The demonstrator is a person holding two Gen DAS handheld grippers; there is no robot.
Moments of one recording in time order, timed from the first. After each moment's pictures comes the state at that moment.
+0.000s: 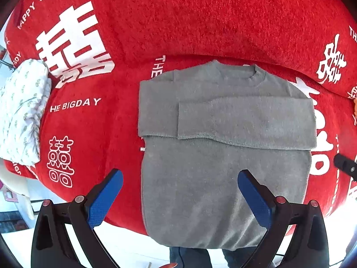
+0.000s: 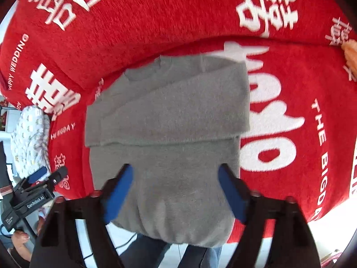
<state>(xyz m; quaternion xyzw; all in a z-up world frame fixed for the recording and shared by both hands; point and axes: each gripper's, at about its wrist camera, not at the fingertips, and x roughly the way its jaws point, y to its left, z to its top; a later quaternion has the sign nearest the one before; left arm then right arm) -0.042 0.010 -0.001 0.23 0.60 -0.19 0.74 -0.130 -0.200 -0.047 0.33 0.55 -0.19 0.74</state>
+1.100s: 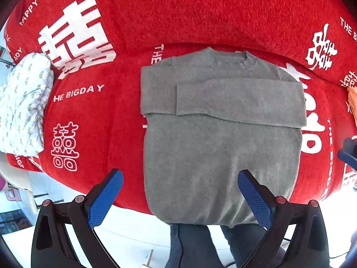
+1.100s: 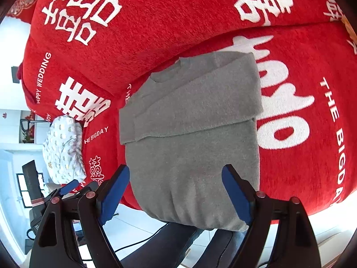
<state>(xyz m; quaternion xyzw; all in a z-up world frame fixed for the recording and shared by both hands) -0.075 0.028 0.026 0.24 0.63 -0.19 0.72 -0.170 -0.199 -0.020 0.44 0.51 -0.14 0.73</state>
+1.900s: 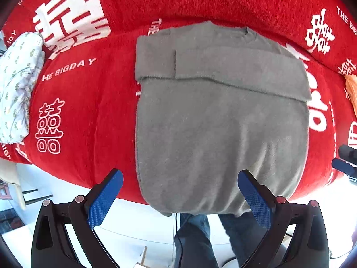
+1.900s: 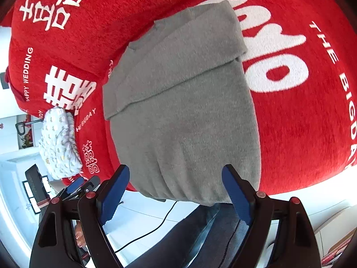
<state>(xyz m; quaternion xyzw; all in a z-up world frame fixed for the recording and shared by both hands) -0.107 0.084 -0.031 0.23 0.64 -0.21 0.70 -0.213 -0.161 -0.079 0.48 0.55 -0.14 0.67</state>
